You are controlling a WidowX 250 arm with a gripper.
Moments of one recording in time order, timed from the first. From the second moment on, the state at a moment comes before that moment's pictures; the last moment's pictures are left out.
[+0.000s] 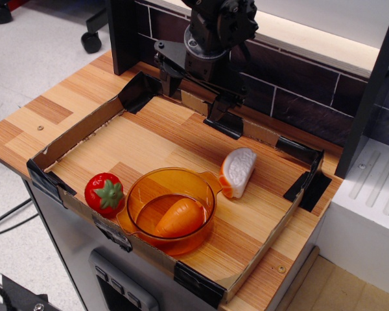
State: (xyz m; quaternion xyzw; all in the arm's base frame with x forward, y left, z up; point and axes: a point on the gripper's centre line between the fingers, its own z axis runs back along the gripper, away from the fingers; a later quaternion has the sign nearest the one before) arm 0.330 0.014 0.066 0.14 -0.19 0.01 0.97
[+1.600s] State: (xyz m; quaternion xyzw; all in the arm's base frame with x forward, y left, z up) arm 0.227 -0.004 0.066 0.02 -0.02 -0.28 0.96
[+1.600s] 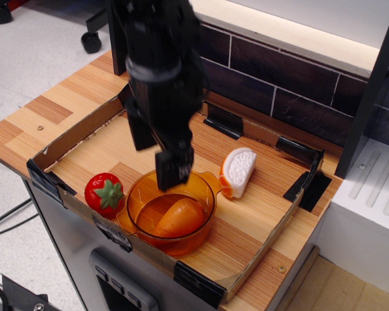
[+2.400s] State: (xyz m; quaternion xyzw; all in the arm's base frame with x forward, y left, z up) arm 0.221 -0.020 0.028 0.03 -0.01 -0.27 0.96
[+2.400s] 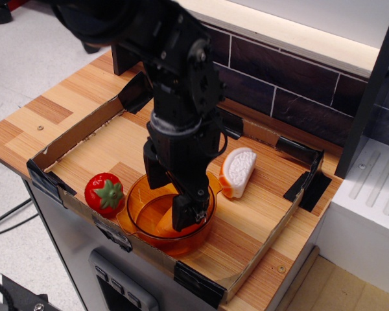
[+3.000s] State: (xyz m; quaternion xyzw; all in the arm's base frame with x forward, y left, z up) arm 0.219 -0.025 0.010 0.04 0.01 -0.27 0.96
